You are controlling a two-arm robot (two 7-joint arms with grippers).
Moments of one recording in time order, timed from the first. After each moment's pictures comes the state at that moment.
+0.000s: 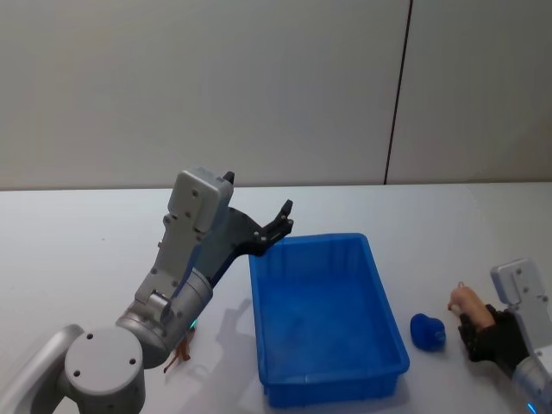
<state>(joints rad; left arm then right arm) -0.24 0.38 0.45 -1.63 -0.20 0.01 -0.01 0.08 0.27 -0.25 -1.43 0.04 0.28 0.02</state>
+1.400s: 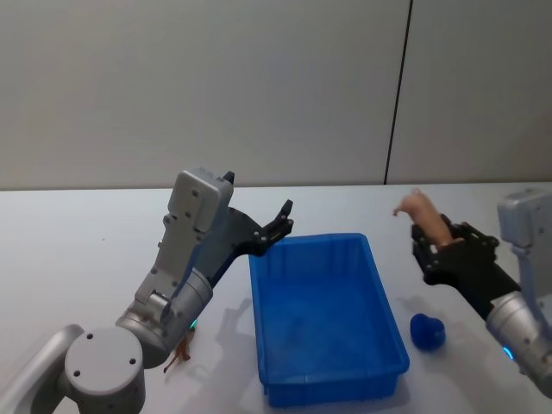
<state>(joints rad) -0.24 0.38 0.45 -1.63 -0.20 0.01 -0.01 0.07 0.25 -0.25 -1.65 0.14 0.11 0.12</state>
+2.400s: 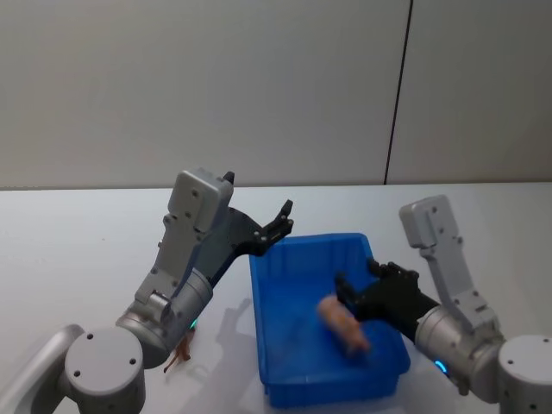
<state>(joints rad) -0.24 0.38 0.45 -1.63 -0.20 0.01 -0.01 0.13 0.14 -0.34 -1.64 0.11 0.45 0.19</state>
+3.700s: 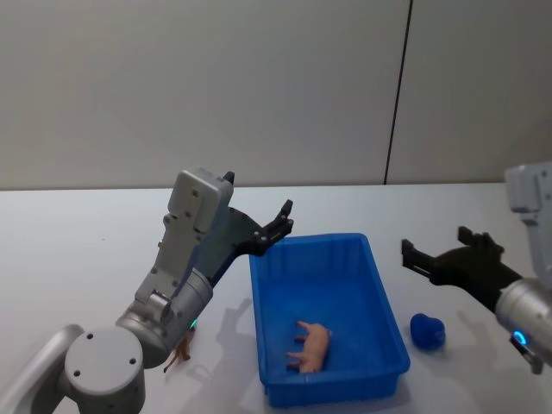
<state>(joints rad) -0.24 0.38 0.45 -1.63 -0.20 0.01 -0.01 0.10 0.23 -0.21 -1.75 0.28 0.49 0.09</state>
